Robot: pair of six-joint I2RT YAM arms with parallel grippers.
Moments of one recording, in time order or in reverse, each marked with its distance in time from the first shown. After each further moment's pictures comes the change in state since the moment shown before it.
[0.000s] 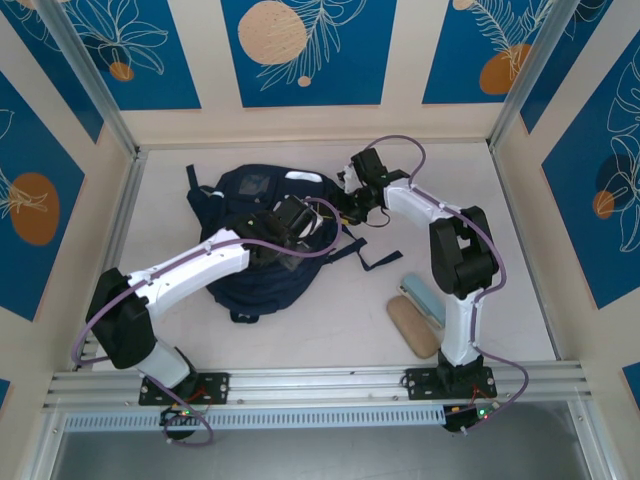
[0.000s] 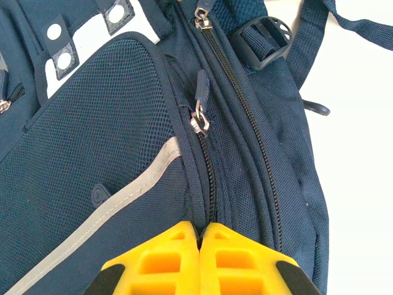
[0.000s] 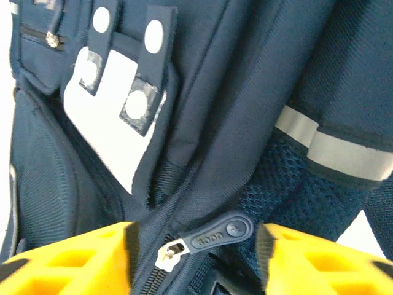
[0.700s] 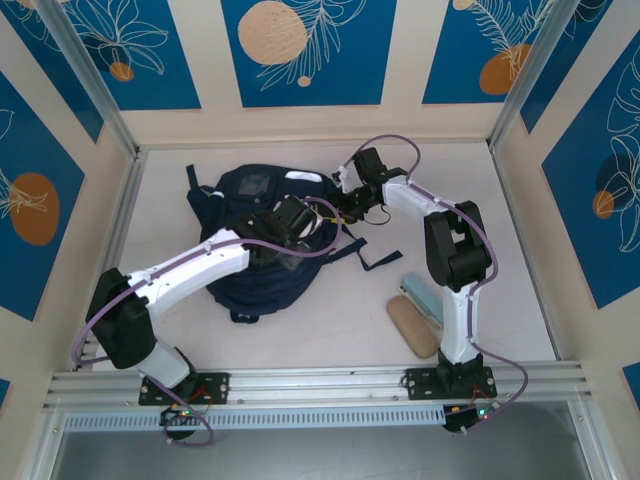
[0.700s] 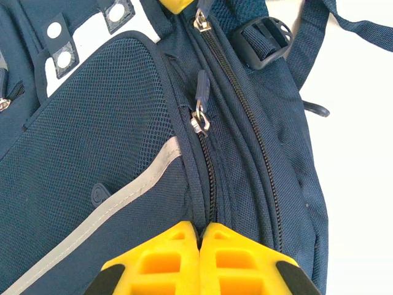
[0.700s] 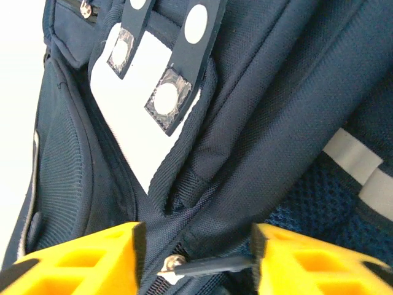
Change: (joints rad) left arm 0.000 0.000 0.000 0.000 0.000 -0.004; right arm -0.014 0.073 0.053 -0.019 -0.151 -0.146
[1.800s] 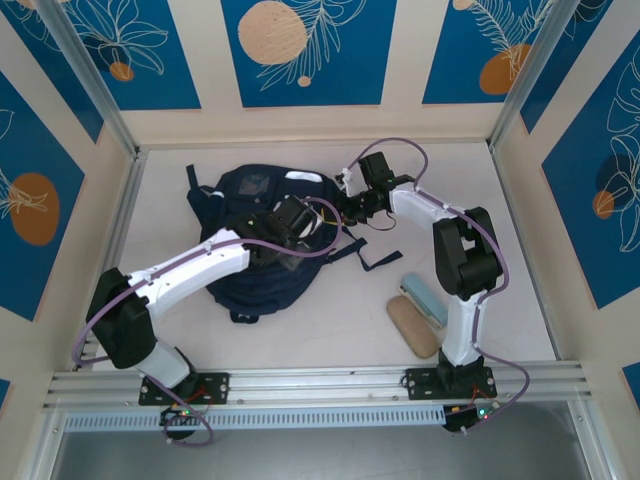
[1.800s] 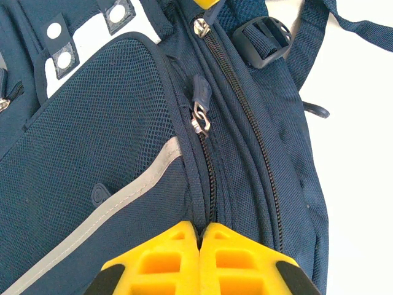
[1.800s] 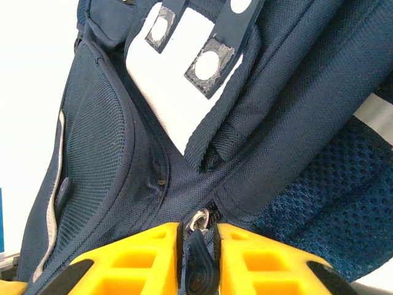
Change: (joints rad) left arm 0.000 0.001 0.000 0.000 0.000 0.000; right arm -0.006 -0.101 -0.136 0.094 -0.052 -0.008
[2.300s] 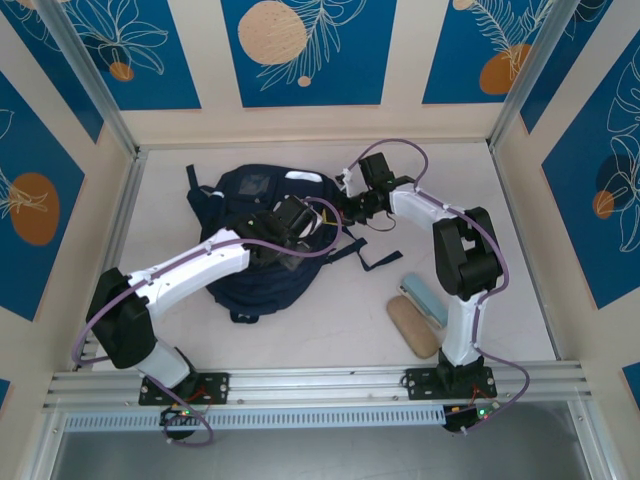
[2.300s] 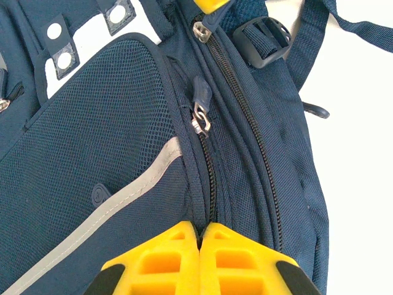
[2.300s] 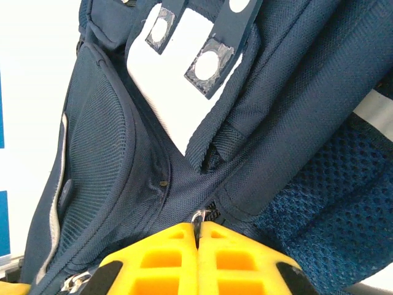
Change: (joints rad) left arm 0.000 0.000 0.000 0.003 0.000 0.000; right arm 0.000 -0.007 -0.024 0.027 -0.001 0.018
